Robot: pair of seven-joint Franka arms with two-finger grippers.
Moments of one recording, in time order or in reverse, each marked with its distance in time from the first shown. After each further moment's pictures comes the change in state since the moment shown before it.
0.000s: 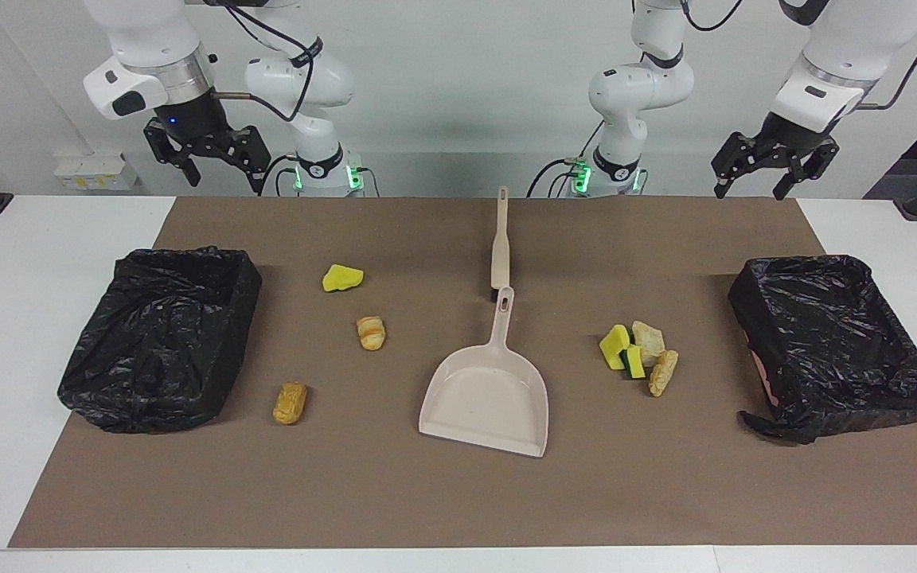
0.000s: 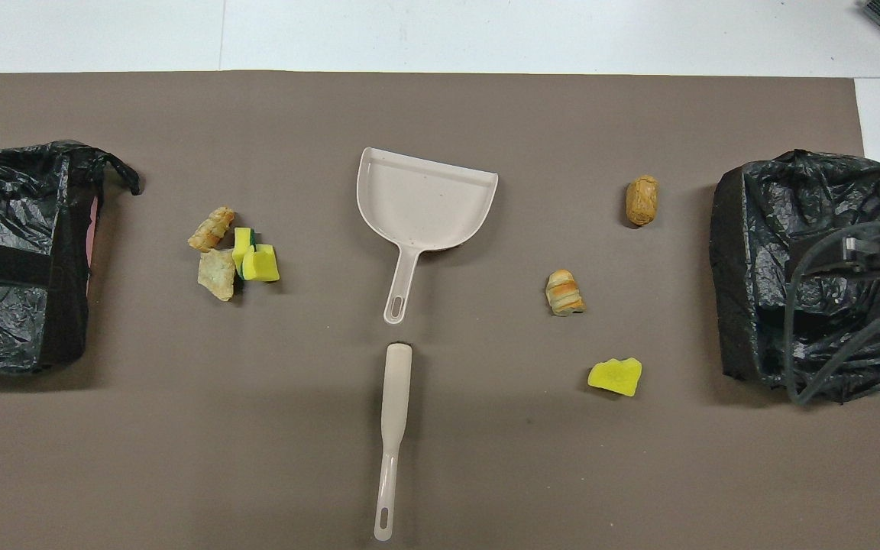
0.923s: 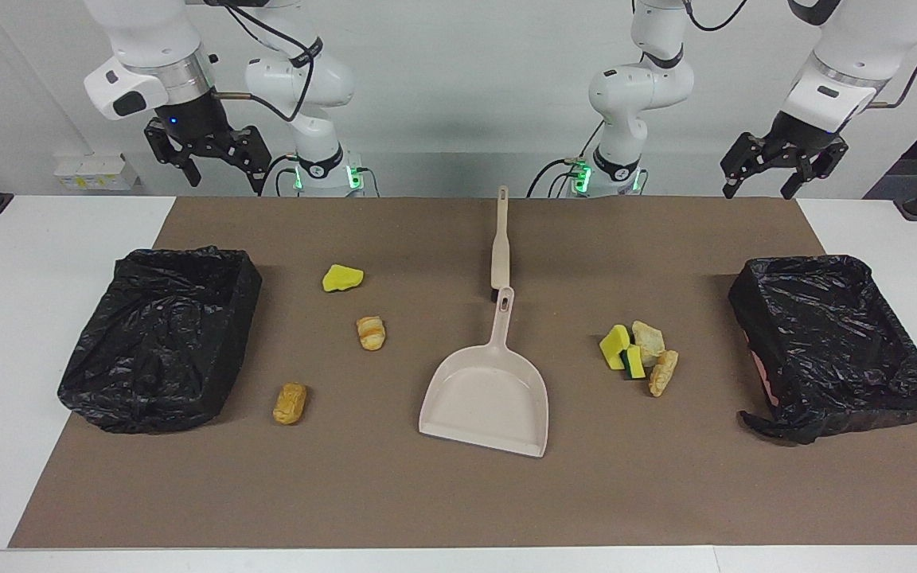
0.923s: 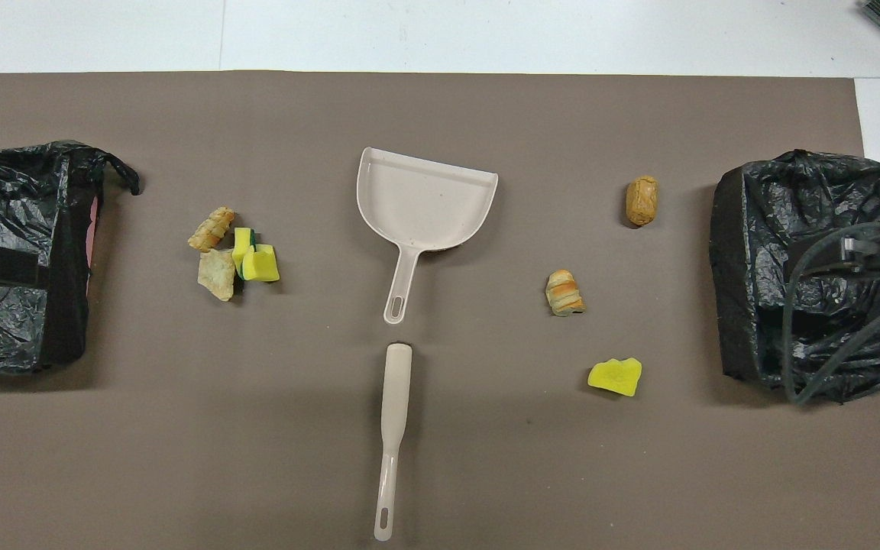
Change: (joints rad) left arm 0.003 0.000 0.014 0.000 0.000 -0.001 0.000; right arm 0.001 0.000 0.002 0.000 0.000 0.000 0.000
